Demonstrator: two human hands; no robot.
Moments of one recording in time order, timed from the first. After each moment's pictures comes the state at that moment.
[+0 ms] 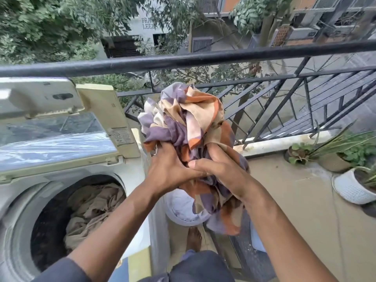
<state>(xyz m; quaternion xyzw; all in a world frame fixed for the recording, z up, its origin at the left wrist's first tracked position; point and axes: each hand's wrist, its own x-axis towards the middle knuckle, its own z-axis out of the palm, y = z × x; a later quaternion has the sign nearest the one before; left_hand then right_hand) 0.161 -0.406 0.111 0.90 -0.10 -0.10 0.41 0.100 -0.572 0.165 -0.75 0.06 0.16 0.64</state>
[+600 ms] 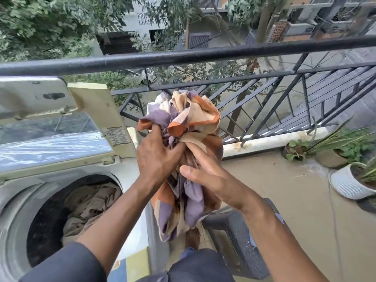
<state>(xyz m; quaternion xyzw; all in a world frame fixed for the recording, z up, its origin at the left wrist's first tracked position) 0.182 -0.409 0.110 0.92 -0.04 0.14 0.36 0.093 -0.560 0.154 -0.77 -0.07 0.14 0.61</state>
